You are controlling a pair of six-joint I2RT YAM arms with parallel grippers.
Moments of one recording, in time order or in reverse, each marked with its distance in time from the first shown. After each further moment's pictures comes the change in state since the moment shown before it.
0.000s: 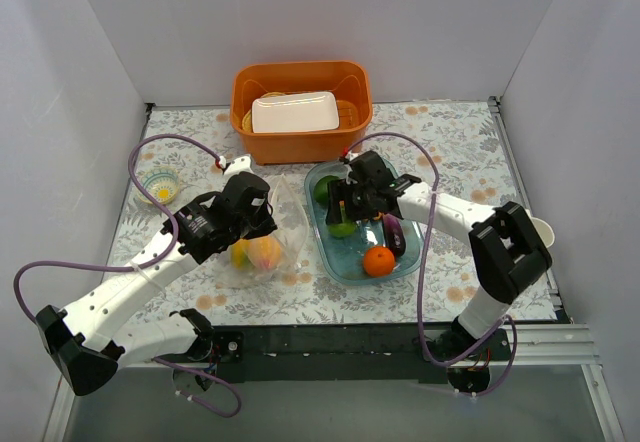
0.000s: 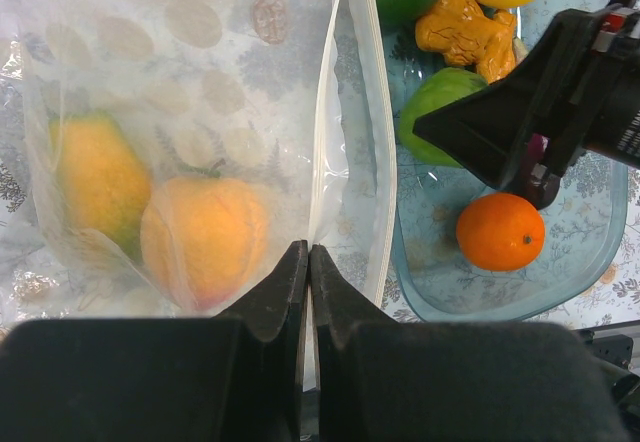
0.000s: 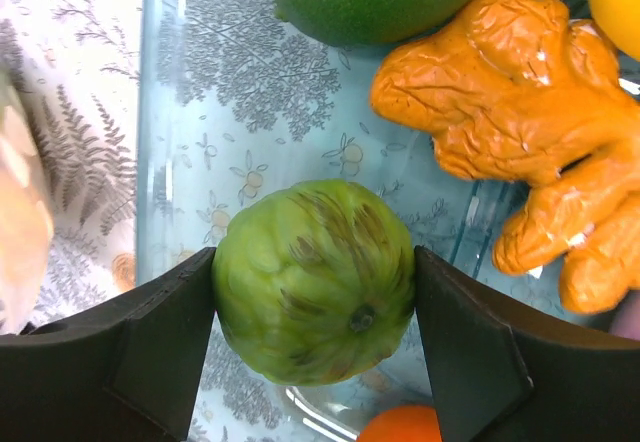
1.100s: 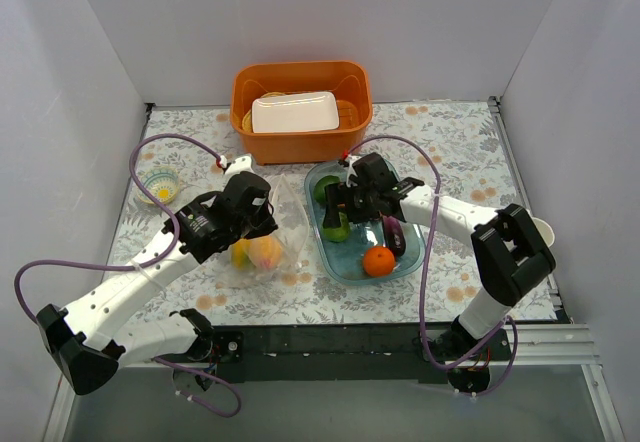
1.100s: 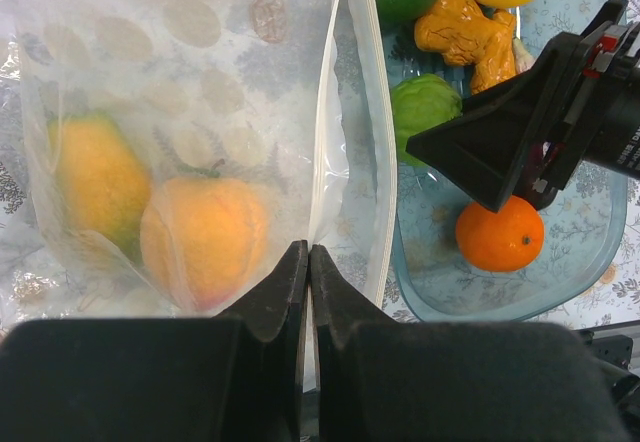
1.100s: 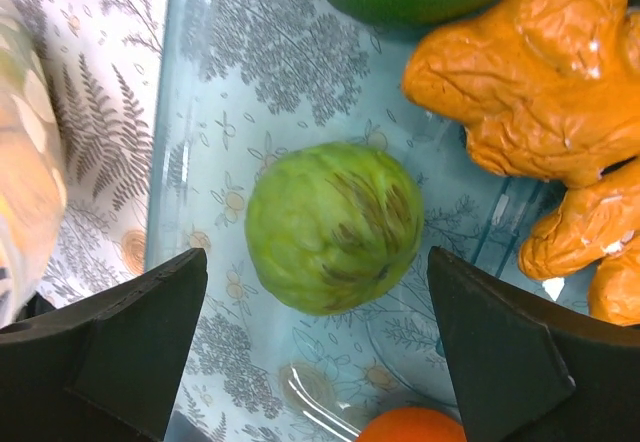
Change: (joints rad) left arm 0.000 0.006 0.000 0.005 0.002 0.000; right arm -0.008 -0.038 -0.054 0.040 -0.079 -0.029
